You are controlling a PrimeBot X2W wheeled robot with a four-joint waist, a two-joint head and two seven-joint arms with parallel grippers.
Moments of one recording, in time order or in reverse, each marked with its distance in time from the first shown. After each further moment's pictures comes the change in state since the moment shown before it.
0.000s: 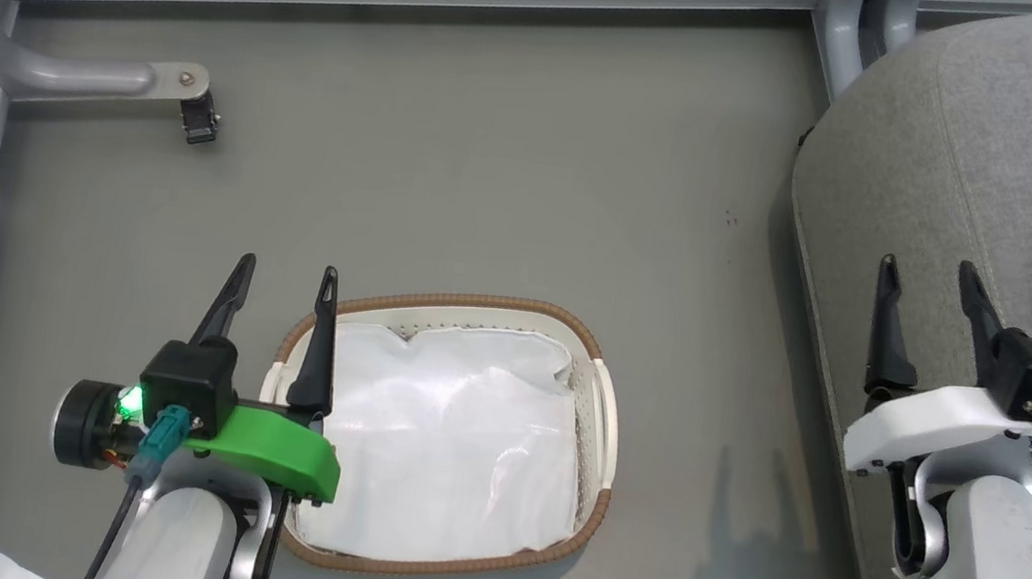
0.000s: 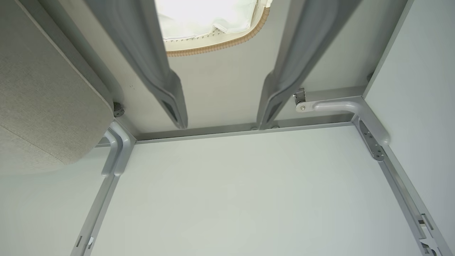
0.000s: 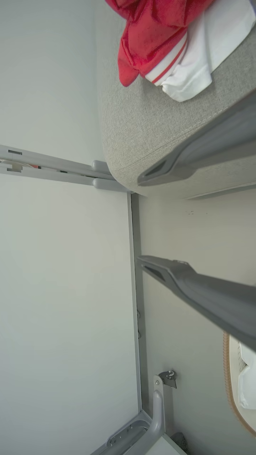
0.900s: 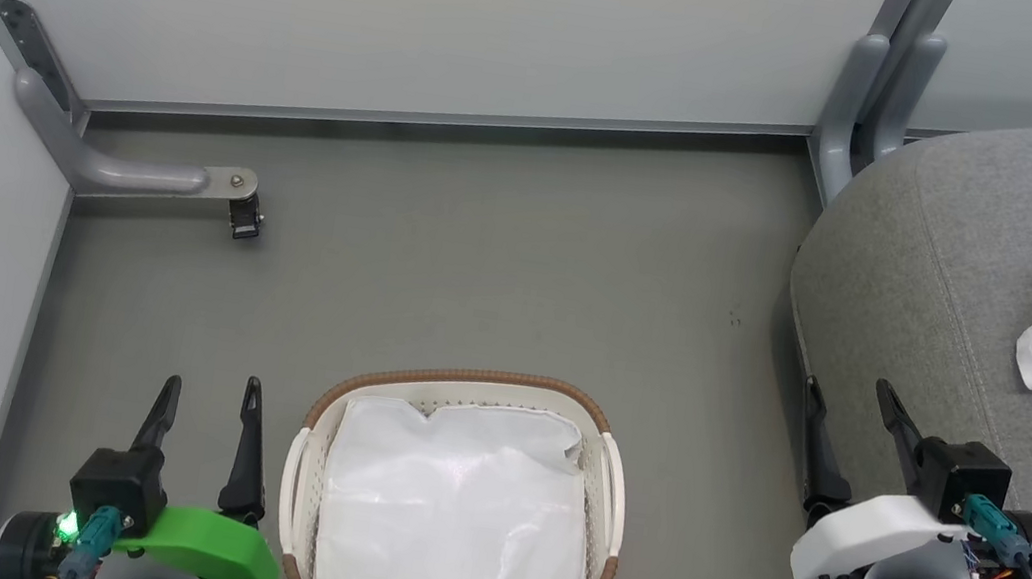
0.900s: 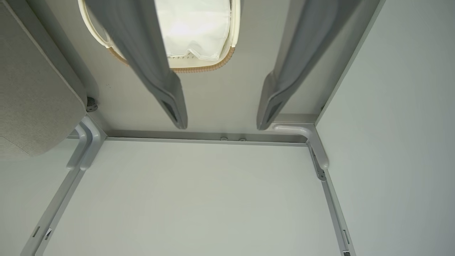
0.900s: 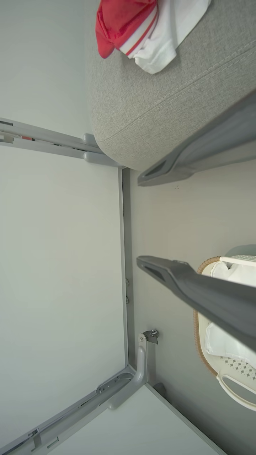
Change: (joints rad) left arm 0.184 0.000 0.121 0.001 -0.021 -0.008 0.000; right arm 0.170 0.011 0.110 -0.005 0.056 0.000 0.000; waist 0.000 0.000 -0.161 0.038
